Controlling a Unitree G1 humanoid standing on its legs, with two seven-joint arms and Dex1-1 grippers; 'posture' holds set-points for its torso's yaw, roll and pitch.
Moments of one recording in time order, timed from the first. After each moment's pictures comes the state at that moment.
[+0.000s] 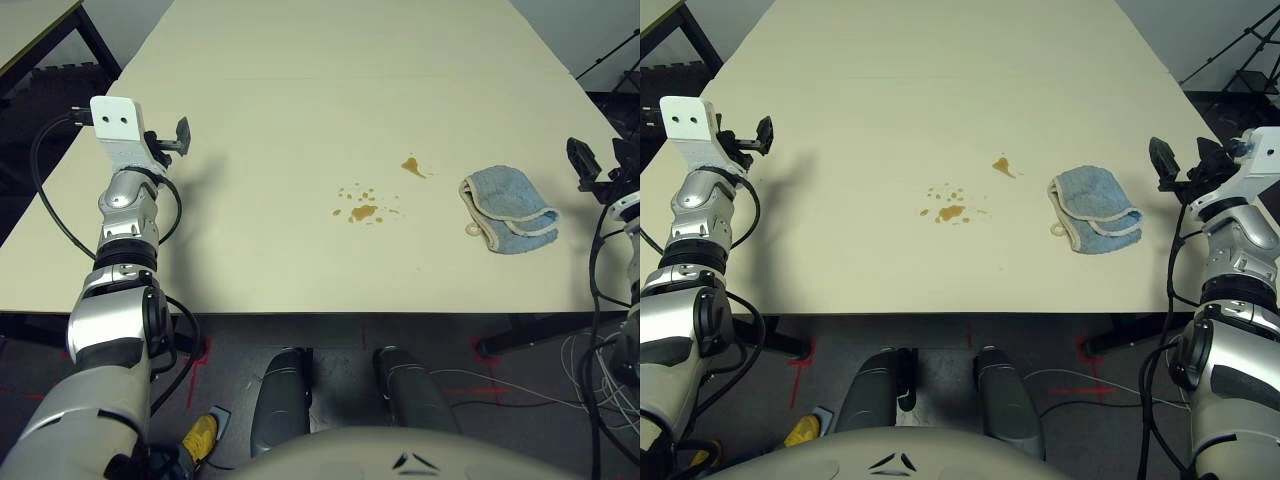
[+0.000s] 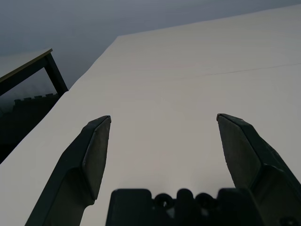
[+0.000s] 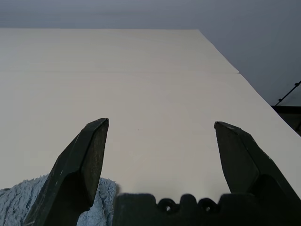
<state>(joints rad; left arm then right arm) -0.84 0.57 0.26 1.08 -0.14 -0.30 -0.28 -0.65 -0.69 -0.47 1.03 0.37 -0.22 0.71</state>
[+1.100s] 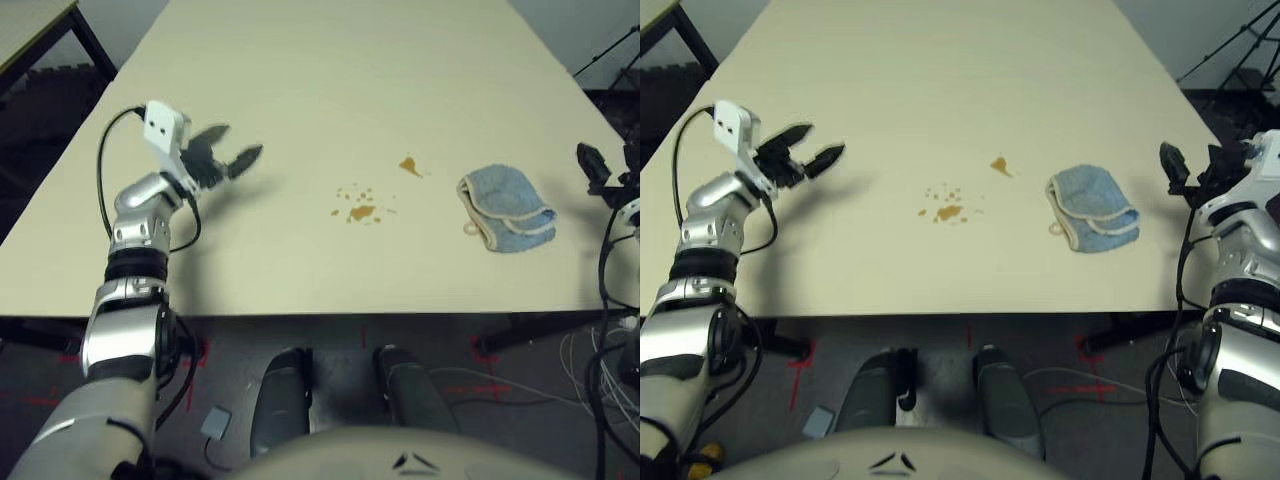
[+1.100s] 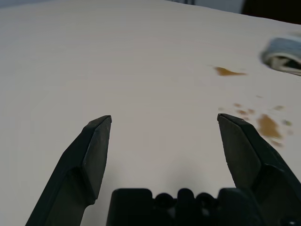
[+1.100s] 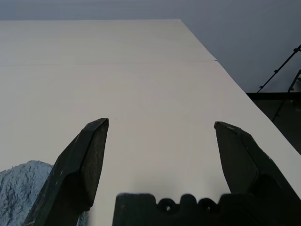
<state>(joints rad) -0.65 0.55 0.13 0.62 -0.34 0.10 -1.16 -0.63 -0.72 -0.47 1.03 0.37 -0.17 0.68</state>
